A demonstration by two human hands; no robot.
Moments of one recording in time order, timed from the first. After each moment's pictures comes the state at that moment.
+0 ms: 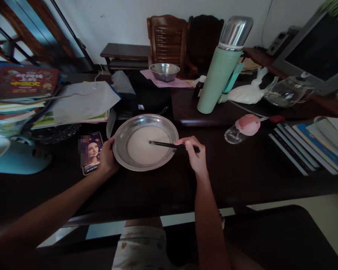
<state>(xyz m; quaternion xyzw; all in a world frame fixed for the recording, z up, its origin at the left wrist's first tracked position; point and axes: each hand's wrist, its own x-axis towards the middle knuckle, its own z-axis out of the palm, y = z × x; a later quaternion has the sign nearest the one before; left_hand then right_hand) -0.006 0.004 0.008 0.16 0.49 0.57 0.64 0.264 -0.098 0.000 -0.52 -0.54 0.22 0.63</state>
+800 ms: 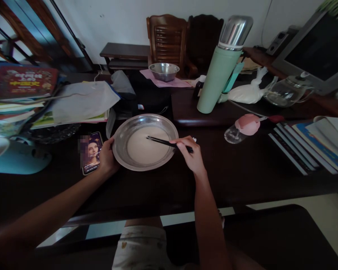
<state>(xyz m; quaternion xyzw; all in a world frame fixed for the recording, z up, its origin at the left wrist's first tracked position) -0.006 0.003 0.006 0.18 0.51 0.57 0.63 0.261 -0.096 0.006 -0.53 -0.58 0.22 0.58</state>
